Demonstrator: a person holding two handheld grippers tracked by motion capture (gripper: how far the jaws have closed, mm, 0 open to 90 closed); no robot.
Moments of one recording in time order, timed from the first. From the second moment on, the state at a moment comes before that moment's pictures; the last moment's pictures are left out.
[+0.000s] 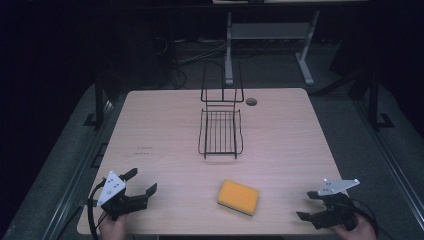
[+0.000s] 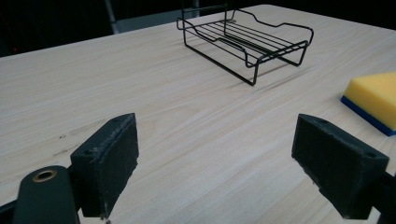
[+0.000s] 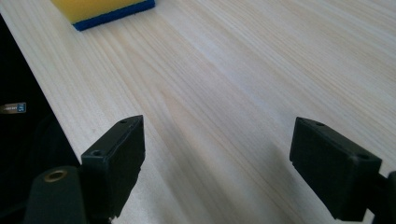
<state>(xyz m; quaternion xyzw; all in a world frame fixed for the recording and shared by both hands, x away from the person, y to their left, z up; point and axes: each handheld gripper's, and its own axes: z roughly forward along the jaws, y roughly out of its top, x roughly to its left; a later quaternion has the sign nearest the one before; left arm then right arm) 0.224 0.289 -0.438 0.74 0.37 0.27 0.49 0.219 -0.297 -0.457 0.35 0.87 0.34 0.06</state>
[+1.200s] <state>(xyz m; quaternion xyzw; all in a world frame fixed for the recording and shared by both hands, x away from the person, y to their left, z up) 0.220 0.290 -0.438 0.74 0.37 0.27 0.49 0.219 -0.270 -0.454 0.32 0.89 0.33 0.06</state>
